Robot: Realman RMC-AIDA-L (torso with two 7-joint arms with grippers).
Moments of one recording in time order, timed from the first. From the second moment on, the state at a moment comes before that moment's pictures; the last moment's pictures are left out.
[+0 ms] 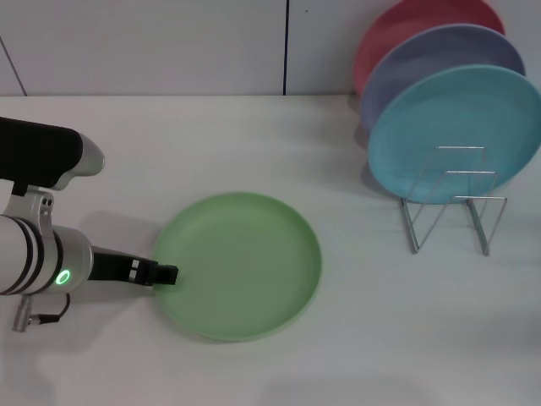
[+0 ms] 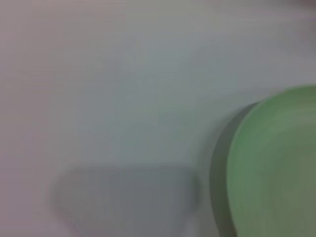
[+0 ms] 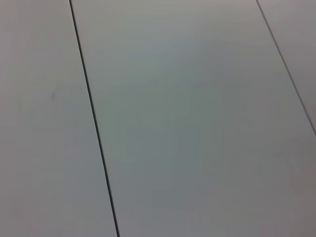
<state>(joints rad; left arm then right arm) -0.29 -2.07 -1.46 -1.41 2.68 -1.04 0.13 0.43 2.08 -0.35 0.03 -0.56 -1.46 0.29</state>
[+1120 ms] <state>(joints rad) -0.29 -2.07 -1.44 -1.43 2.69 -1.06 0.11 0.43 2.08 -0.35 0.02 -0.57 -1.46 0.32</state>
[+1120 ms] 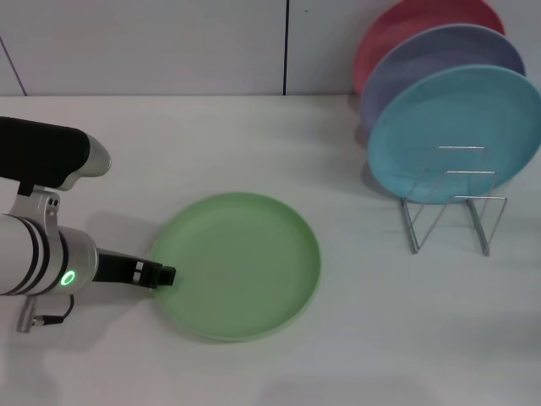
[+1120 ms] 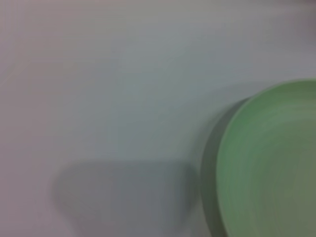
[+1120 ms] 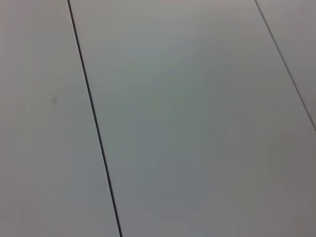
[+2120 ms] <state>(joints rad) -0.31 -2.07 -1.43 -1.44 2.69 -1.09 0.11 0.42 2.08 -0.35 0.02 -0.58 -1.46 0.32</state>
